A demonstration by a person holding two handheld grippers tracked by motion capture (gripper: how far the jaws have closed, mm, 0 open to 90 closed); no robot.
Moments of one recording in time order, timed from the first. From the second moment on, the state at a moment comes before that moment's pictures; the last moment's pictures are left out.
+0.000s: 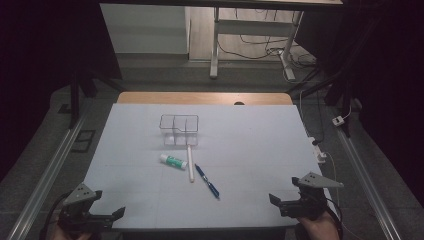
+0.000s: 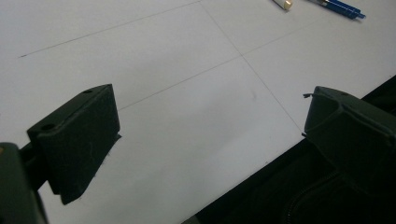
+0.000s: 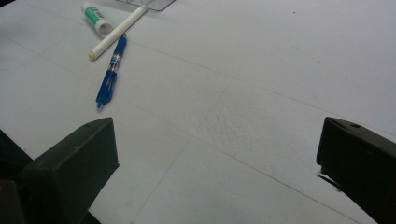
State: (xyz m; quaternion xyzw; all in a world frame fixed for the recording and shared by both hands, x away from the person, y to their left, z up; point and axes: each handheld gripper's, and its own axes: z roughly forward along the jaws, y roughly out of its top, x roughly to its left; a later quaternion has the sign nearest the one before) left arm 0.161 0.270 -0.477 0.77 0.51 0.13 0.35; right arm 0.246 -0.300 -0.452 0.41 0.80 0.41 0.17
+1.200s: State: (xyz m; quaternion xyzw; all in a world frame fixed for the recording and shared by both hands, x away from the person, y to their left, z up) left arm 0.196 0.255 -0.468 0.78 0.47 0.12 0.40; right arm 0.246 -0.294 -0.453 0.39 0.81 0.40 0.17
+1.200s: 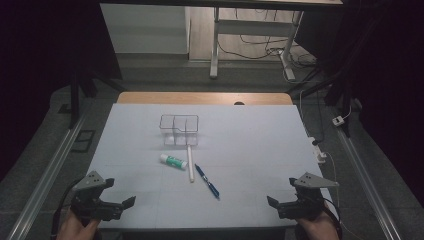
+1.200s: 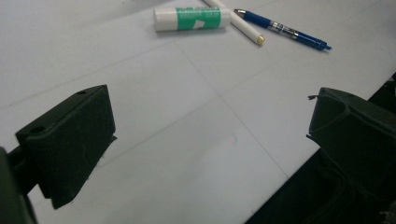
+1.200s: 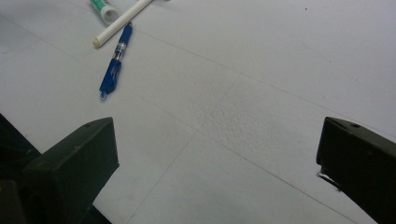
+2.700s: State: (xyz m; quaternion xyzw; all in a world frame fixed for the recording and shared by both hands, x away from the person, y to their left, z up) left arm 0.320 0.225 -0.474 0.81 0.44 0.12 0.37; right arm 0.247 -0.293 -0.454 0.39 0.82 0.39 0.16
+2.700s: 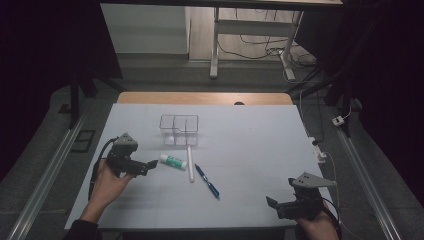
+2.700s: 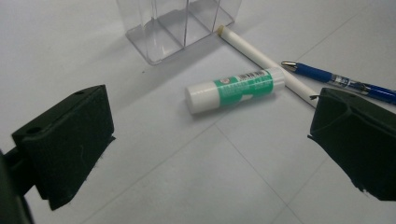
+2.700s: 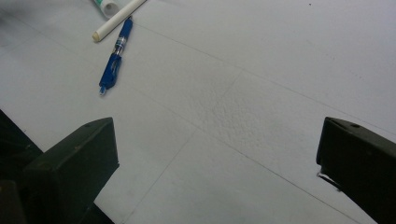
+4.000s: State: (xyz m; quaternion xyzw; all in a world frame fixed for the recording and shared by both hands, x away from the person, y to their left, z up) left arm 0.414 0.213 -0.485 0.82 0.47 0.16 0.30; right arm 0.247 -0.292 -0.454 0.38 0.82 0.39 0.16
